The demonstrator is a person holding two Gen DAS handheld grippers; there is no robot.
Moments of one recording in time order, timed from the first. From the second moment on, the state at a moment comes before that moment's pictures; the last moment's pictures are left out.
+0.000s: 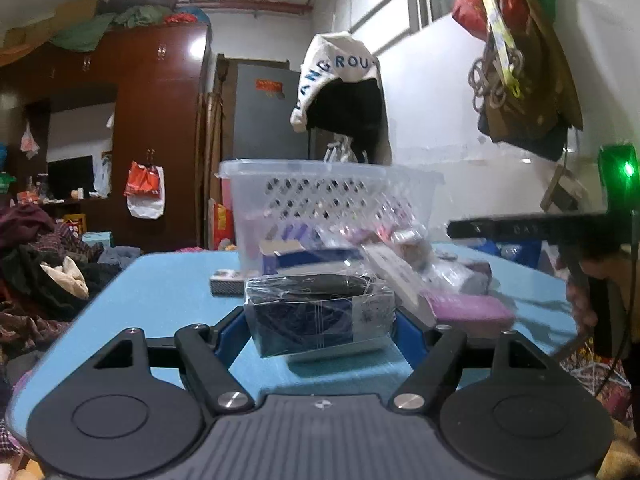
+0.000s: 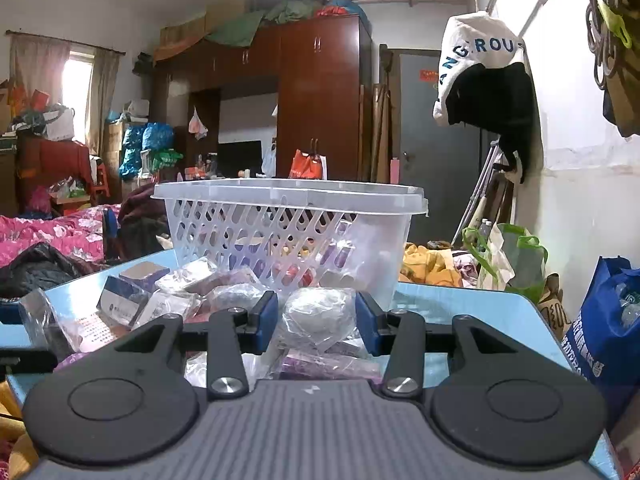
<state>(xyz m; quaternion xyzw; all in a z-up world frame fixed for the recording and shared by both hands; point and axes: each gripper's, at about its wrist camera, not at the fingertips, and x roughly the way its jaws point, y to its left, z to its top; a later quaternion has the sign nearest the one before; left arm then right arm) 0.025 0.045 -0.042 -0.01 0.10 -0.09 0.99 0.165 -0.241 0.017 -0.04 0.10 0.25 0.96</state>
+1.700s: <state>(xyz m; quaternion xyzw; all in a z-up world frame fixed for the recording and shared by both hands) 0.248 0.017 0.074 0.01 0.16 -0.04 0.99 0.274 -0.182 0.102 -0.08 0.09 0.25 0.96</state>
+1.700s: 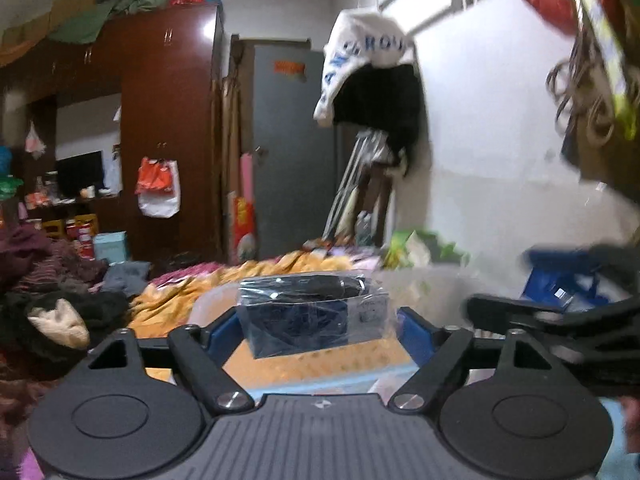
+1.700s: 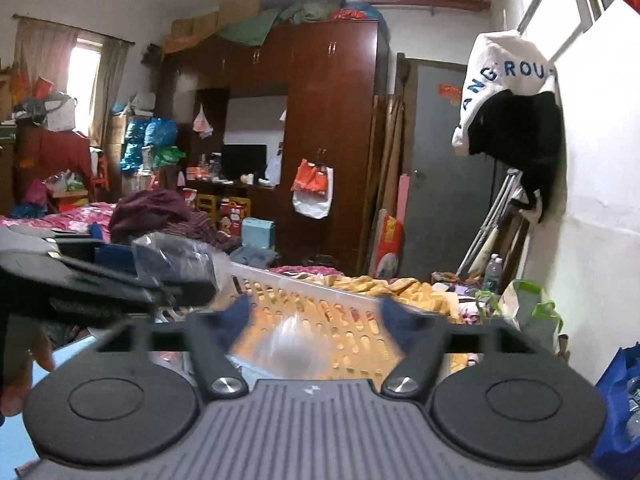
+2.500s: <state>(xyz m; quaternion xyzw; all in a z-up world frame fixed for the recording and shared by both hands) 0.094 0.069 0.017 -0.03 0.13 -0.10 0.99 0.187 -0.269 0.027 0.02 0.12 0.26 0.96</state>
